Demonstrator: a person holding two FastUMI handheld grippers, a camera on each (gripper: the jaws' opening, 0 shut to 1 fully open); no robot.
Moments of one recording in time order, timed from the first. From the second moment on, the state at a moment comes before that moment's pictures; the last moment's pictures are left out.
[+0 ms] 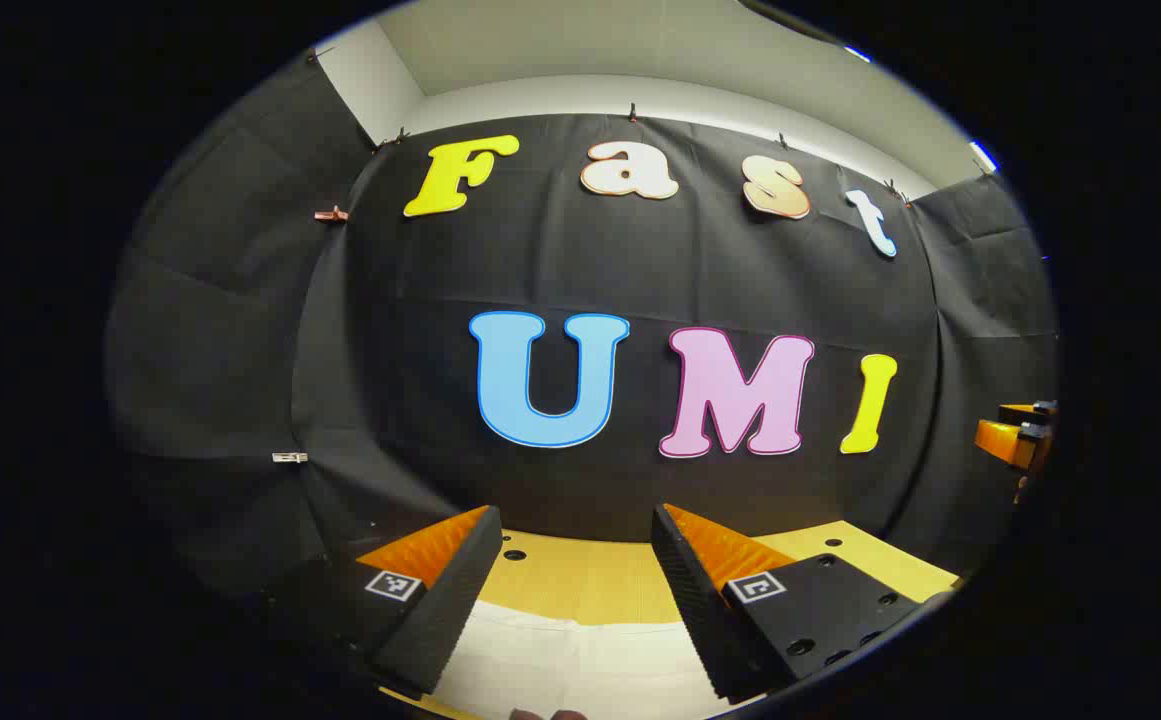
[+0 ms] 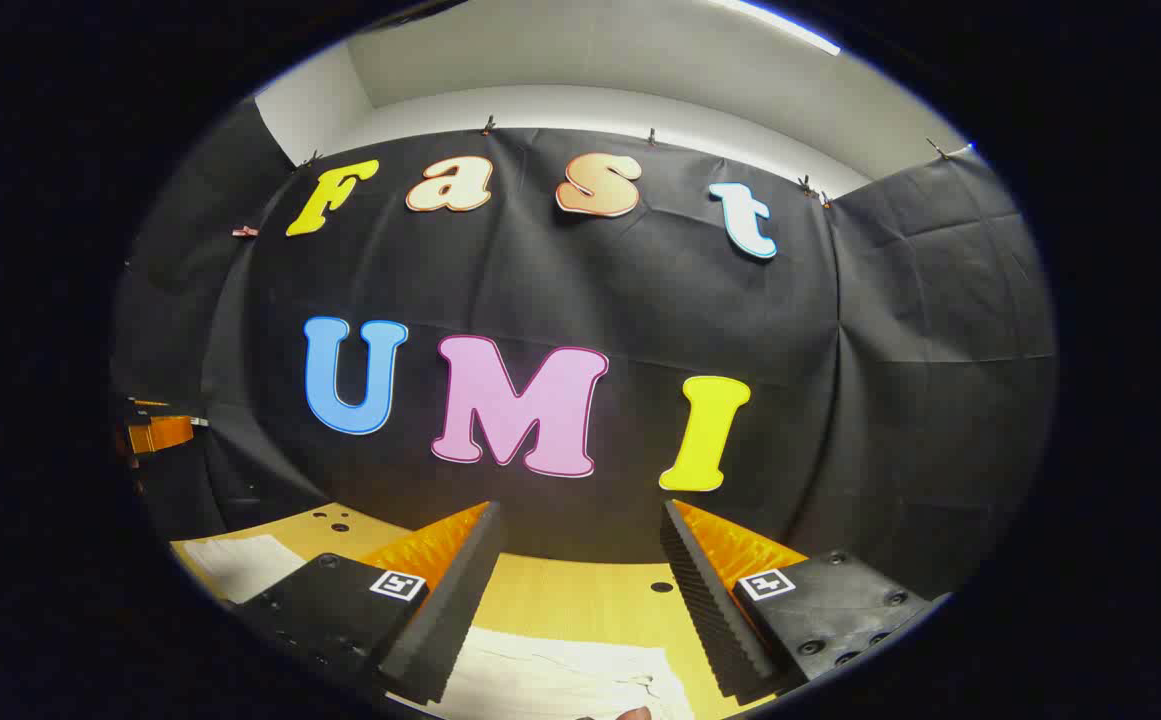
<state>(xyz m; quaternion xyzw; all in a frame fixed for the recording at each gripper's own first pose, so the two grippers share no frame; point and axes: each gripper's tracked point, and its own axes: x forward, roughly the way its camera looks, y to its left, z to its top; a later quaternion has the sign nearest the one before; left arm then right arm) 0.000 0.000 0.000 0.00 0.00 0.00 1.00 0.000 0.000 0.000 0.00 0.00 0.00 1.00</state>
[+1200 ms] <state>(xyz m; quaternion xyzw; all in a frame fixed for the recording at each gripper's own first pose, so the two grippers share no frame) -0.033 0.092 -0.089 0.12 0.10 -0.09 0.98 -0.016 -0.013 -0.015 -0.04 0.04 -0.02 1.00</state>
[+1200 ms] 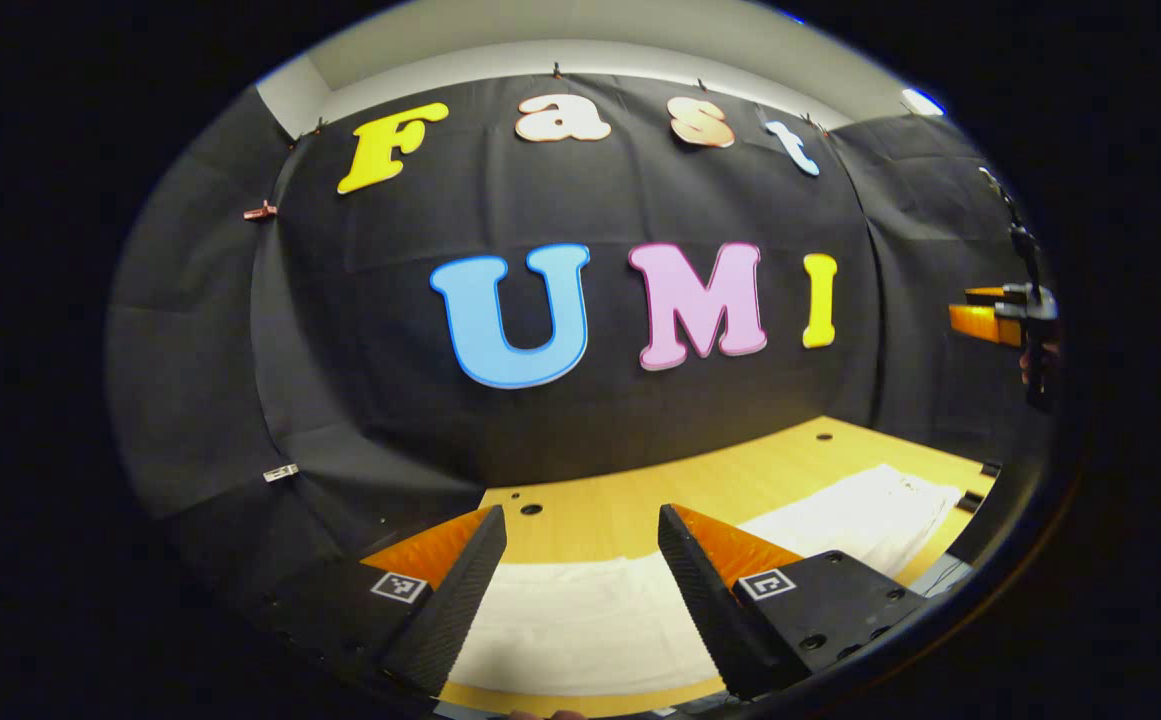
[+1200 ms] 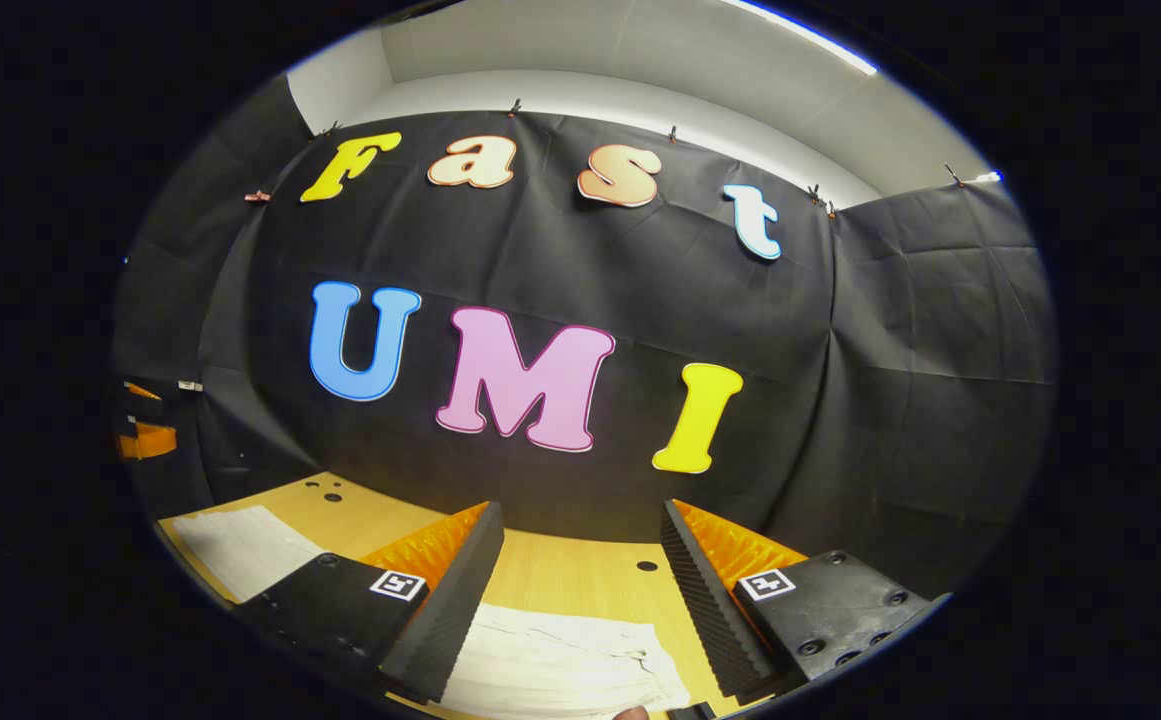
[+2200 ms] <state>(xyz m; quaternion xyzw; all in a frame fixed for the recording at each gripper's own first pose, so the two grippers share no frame) -0.069 0.207 -0.347 0.55 0.28 -0.24 0.75 -0.051 -0.044 -0.042 -0.07 0.13 -0.10 0.98</state>
